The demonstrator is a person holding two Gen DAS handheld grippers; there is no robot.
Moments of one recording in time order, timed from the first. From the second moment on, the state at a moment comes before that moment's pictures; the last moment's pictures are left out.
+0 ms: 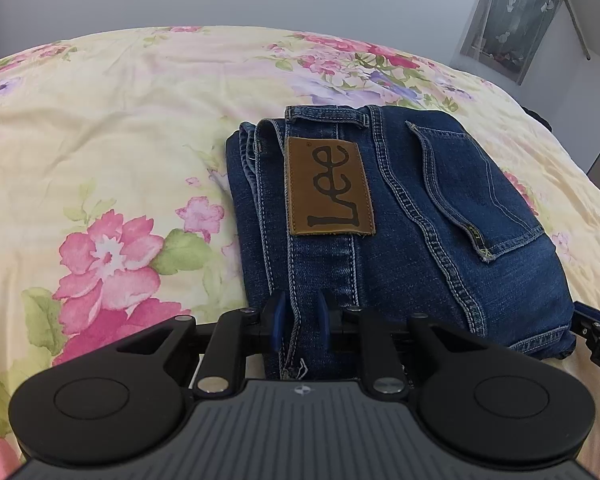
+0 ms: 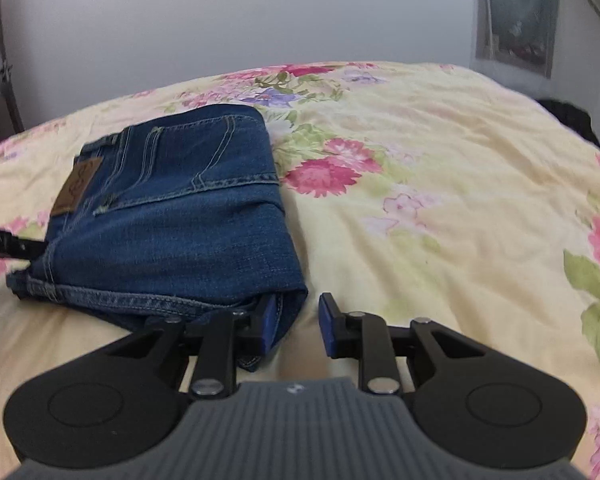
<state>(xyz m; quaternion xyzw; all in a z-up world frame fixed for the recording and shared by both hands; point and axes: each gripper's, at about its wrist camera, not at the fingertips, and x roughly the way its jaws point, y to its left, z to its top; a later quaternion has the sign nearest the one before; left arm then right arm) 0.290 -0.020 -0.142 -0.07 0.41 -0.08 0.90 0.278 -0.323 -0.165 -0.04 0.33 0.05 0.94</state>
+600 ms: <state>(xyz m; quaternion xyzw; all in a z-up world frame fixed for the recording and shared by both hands) 0.292 -0.021 -0.142 -0.07 0.42 -0.07 0.90 0.274 -0.332 -0.166 0.01 0.38 0.07 0.92</state>
